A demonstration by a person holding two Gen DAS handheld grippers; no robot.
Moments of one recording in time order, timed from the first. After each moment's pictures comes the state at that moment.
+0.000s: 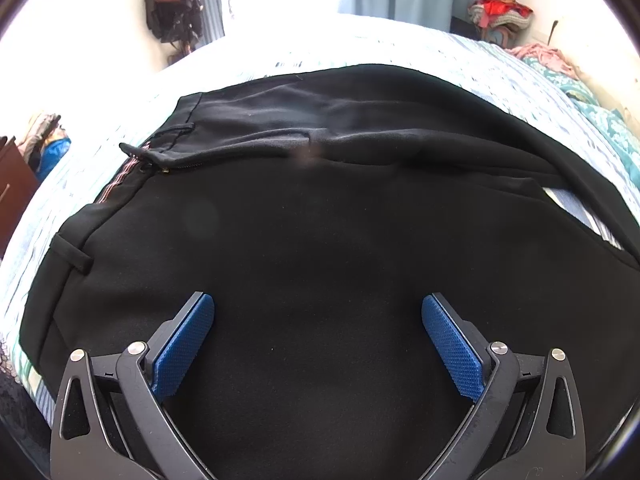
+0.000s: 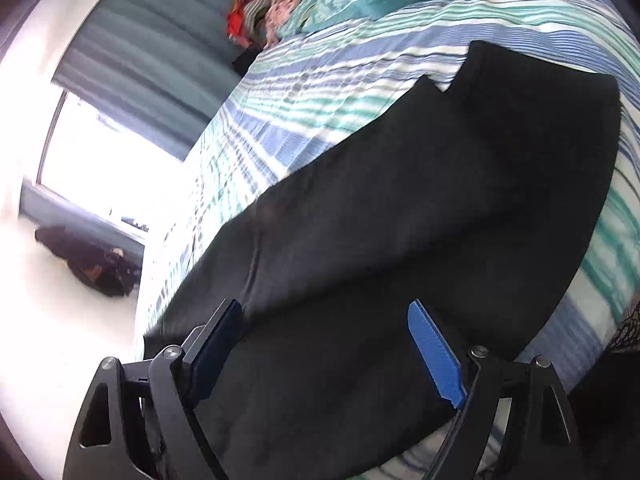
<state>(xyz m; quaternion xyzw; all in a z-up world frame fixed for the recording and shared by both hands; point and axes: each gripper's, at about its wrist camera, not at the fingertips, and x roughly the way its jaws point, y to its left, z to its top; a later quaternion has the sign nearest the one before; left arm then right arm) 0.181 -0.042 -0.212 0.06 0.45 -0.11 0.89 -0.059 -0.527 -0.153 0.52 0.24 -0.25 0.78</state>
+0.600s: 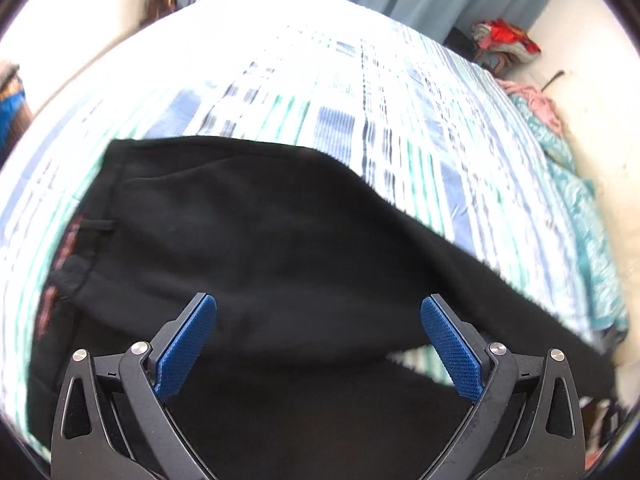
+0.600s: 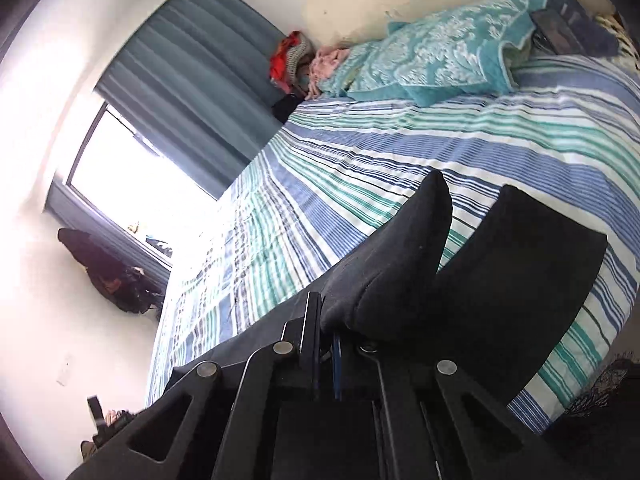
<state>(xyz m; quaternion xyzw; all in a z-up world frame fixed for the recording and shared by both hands) 0.329 -0.087 -0.130 -0.09 0.55 -0.18 0.81 -0.072 -0.532 -0.051 0.44 0.18 -0.23 0.85</state>
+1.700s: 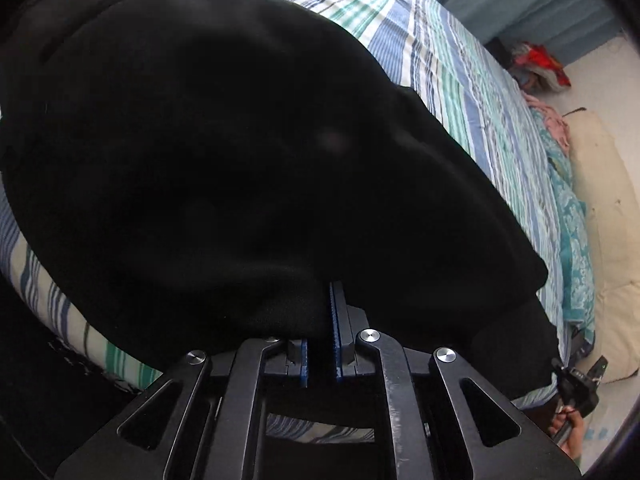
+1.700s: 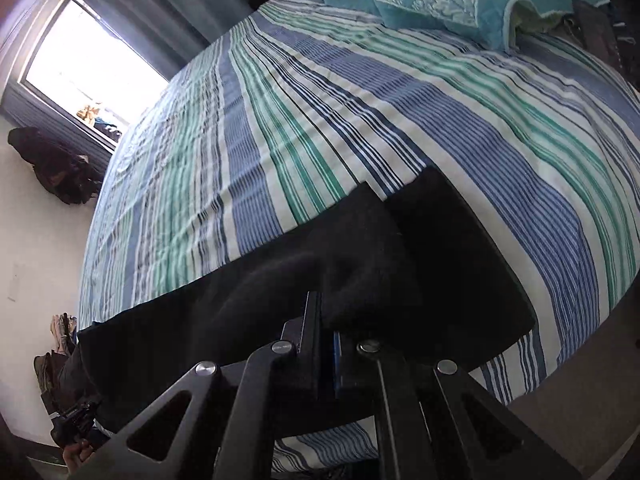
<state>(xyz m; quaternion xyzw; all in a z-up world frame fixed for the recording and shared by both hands) 0.140 -0.006 -0.188 -0.17 0.59 -0.13 0.78 -0.056 -0.628 -0.126 0.40 0.44 -0.21 0.77</state>
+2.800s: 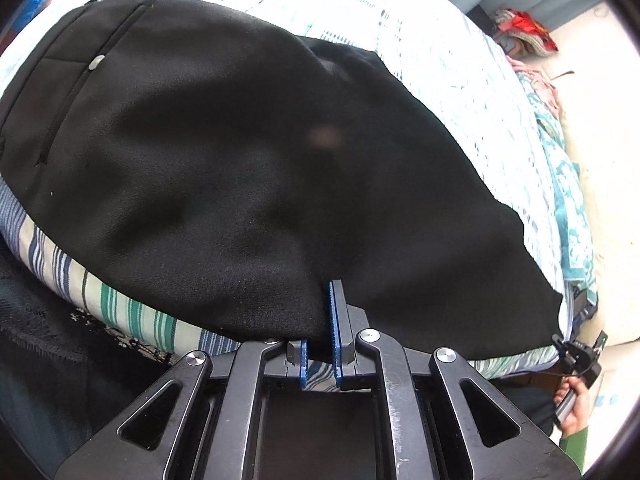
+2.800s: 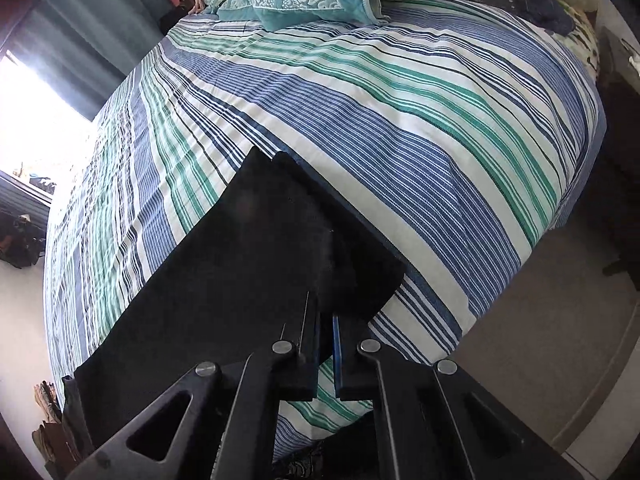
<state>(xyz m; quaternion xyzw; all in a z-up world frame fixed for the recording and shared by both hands) 0.117 -0.018 -0.164 -0.13 0.62 -0.16 0.76 -0.114 -0.645 -0.118 0.42 0.43 -0.34 0.72</state>
